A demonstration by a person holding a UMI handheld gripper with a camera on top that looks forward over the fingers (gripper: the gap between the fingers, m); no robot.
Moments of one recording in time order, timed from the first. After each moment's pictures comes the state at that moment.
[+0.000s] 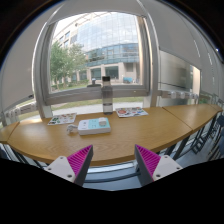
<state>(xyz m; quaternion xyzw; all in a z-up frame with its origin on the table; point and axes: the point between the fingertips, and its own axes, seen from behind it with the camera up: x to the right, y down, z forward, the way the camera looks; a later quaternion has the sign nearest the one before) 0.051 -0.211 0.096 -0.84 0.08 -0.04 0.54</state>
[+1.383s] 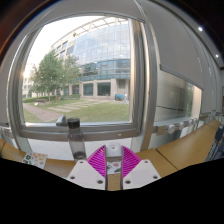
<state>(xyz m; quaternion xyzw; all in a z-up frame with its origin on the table) 0.211 0.044 0.227 -0.78 0.10 -0.09 0.61</state>
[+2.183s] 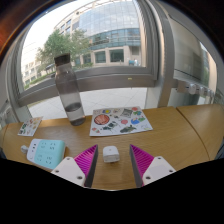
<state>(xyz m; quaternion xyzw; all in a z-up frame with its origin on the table) 0.213 0.058 0.016 -0.89 0.07 0.00 0.46</state>
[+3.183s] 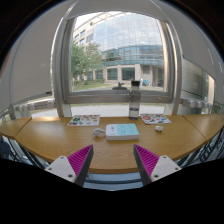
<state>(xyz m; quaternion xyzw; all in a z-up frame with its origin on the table) -0.054 -0.162 0.111 -0.84 0.01 0.01 0.55</state>
